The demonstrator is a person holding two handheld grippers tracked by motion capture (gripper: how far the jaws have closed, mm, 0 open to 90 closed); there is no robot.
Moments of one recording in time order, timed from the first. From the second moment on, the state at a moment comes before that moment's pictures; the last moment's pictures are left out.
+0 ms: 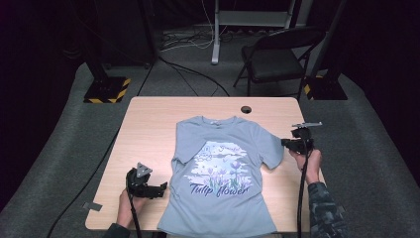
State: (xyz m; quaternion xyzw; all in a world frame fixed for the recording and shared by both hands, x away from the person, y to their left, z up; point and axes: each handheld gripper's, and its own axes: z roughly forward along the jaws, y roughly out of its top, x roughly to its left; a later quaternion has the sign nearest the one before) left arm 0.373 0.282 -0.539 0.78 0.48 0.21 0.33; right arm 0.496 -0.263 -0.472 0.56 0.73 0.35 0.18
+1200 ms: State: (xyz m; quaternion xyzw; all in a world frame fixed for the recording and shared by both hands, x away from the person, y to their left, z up) left arm 0.373 0.282 -0.539 0.78 0.48 0.21 0.33; right arm 0.500 -0.207 -0.421 0.49 0.76 0.40 0.16
